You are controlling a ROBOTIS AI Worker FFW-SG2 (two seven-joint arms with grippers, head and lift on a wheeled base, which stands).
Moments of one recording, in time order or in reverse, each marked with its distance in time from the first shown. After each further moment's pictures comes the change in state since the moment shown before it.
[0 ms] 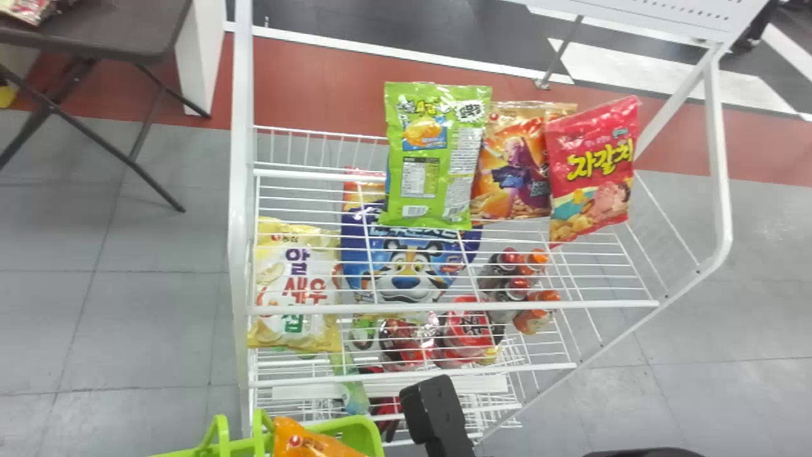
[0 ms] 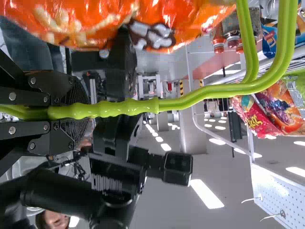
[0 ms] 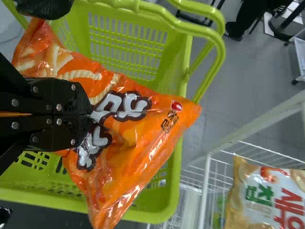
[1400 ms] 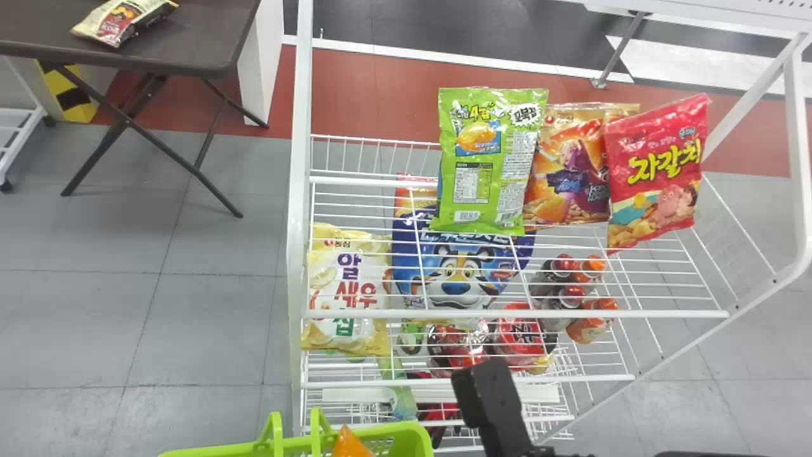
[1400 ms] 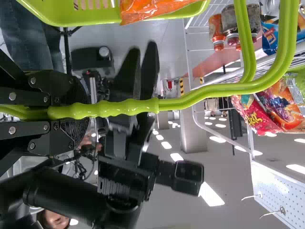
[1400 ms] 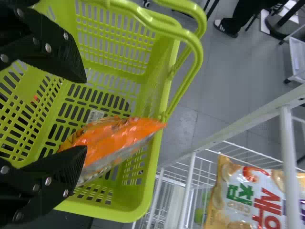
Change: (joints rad) left arm -0.004 0.003 -0.001 0.001 0.000 0.000 -0.008; right arm -0.009 0.021 0.007 -0.120 0.096 0.035 0.004
